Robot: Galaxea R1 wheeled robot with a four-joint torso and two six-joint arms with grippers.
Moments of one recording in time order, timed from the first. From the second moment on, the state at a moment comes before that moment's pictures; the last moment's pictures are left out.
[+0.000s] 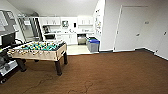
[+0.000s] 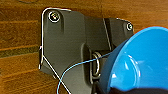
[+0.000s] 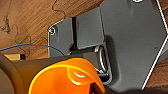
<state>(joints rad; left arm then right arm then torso) 1.49 2.65 -2.21 0.44 -0.03 -0.46 -1.59 2.85 -2.39 -0.34 0.18 0.46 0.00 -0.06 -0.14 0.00</state>
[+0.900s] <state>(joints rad) 1.50 2.65 -2.21 0.43 -0.04 -0.47 -1.58 2.85 -2.39 -0.34 0.17 0.46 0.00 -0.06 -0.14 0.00</state>
